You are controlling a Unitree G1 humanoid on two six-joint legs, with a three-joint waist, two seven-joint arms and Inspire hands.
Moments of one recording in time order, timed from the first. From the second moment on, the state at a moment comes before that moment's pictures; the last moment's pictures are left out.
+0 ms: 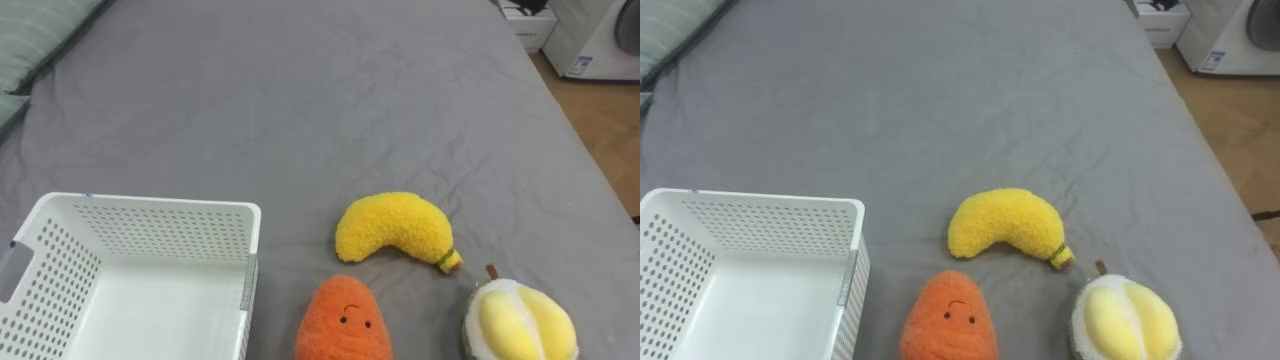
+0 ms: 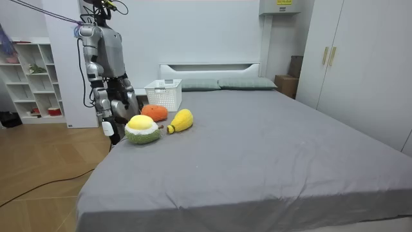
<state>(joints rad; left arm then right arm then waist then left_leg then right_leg) 0.18 0.13 0.08 1.18 -0.38 -0.03 0.05 0.08 -0.17 -0.02 1.32 0.53 0.00 0.02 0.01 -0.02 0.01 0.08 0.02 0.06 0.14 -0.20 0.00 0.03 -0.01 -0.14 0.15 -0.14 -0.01</state>
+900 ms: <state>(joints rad) 0.20 0.14 0.12 1.19 -0.40 -0.02 -0.01 0.12 -0.16 -0.16 1.34 0.59 0.00 0.01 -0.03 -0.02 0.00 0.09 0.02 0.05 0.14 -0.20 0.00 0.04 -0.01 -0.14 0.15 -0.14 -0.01</state>
